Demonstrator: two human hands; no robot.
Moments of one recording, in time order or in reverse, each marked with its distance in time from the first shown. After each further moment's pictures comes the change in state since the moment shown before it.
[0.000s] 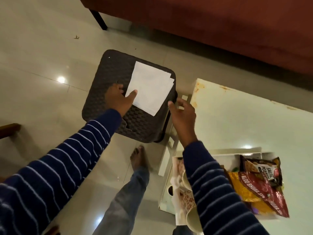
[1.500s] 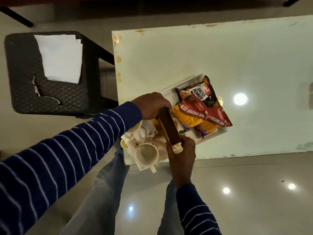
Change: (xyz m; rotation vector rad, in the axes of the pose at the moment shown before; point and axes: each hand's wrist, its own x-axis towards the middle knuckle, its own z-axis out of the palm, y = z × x) left_hand -0.260 0.078 0.184 0.836 -1.037 1.133; right_hand -0.216 0.261 -0.166 -0.010 0.384 0.185
